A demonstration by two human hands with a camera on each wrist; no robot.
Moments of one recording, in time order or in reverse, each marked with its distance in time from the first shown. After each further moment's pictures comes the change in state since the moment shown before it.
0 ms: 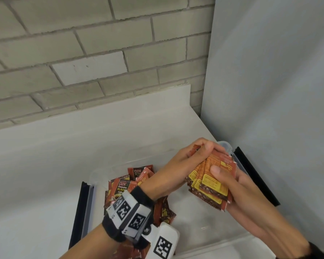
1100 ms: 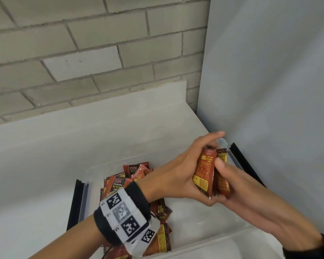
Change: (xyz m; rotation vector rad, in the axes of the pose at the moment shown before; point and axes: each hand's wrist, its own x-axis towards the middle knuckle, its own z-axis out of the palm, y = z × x) left_hand -0.004 -0.013 -0.005 0.617 -0.127 0.457; right_hand -0.010 -0.017 -0.006 -0.179 -0.152 0.131
